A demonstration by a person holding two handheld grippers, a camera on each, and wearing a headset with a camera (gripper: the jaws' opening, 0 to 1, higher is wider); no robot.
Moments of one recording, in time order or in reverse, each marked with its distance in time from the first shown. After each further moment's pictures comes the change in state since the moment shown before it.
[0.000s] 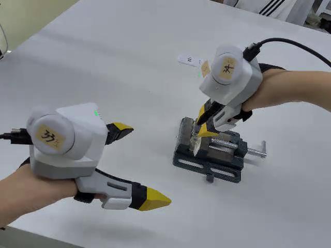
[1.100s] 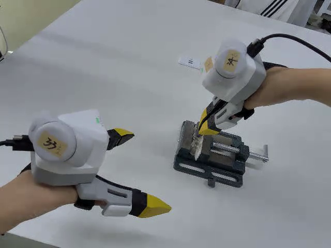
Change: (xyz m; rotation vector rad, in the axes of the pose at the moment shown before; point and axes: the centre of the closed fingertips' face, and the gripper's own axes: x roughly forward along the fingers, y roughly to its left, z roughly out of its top) left arm 0.003 0.002 -0.006 -0.007 0.015 -0.013; right arm -0.003 0.002 0.003 0.050 -0.017 0.064
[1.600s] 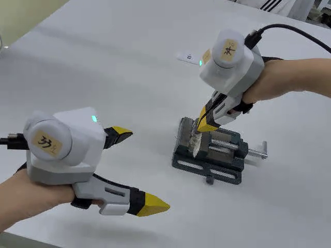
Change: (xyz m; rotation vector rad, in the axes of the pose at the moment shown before) left arm 0.004 0.002 0.000 -0.009 0.002 -0.006; right arm 0.000 0.002 -0.001 0.075 0.001 0.057
